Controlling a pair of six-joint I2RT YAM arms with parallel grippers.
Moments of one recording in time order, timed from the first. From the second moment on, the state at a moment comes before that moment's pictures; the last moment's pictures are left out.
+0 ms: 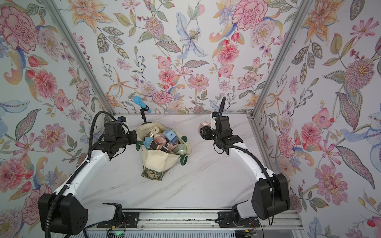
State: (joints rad) left arm -0.12 1.28 1.06 -0.44 0.08 -0.29; right arm 0.35 1.48 1.17 -0.28 -0.16 0.35
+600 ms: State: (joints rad) left arm -0.12 1.28 1.06 -0.44 0.08 -0.29; right arm 0.34 2.08 1.58 -0.18 -0.04 0.29
